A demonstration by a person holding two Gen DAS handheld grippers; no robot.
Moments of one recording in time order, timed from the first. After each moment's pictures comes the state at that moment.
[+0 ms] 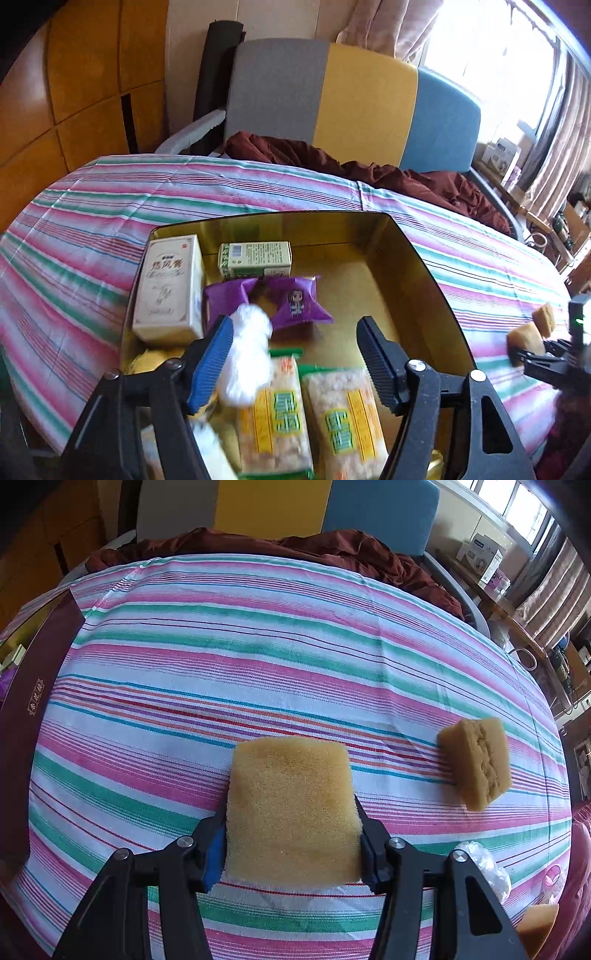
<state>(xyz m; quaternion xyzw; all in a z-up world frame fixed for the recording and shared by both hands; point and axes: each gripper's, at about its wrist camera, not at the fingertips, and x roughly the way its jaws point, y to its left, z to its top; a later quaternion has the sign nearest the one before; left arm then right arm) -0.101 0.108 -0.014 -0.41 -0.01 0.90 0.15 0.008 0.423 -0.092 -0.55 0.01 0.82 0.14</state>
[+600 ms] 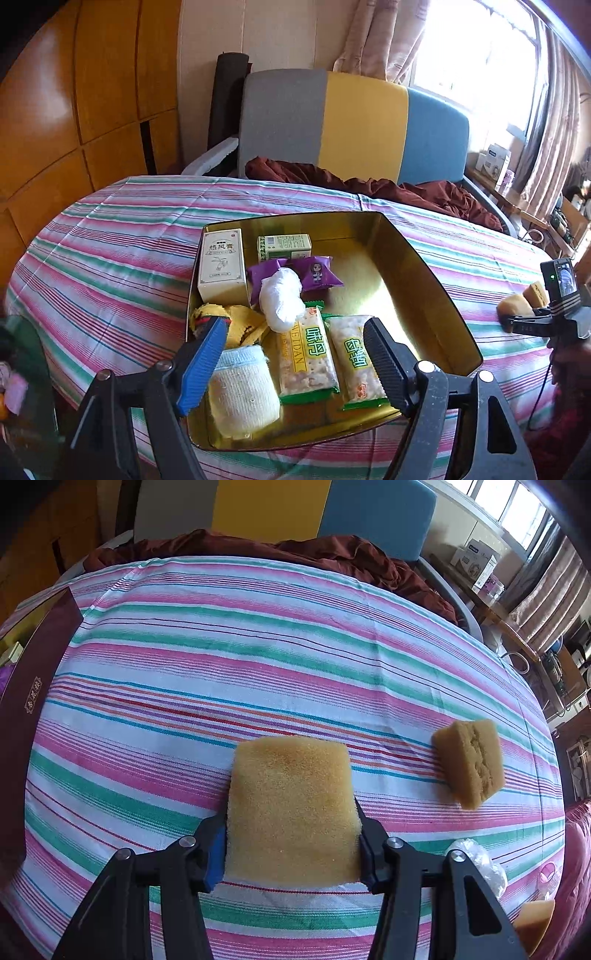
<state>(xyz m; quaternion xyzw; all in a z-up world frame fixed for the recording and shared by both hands) -0.024 0.070 0.008 -0.36 0.01 0.92 0.13 0.009 0.413 -0.091 -0.55 0.00 0.82 0.15</state>
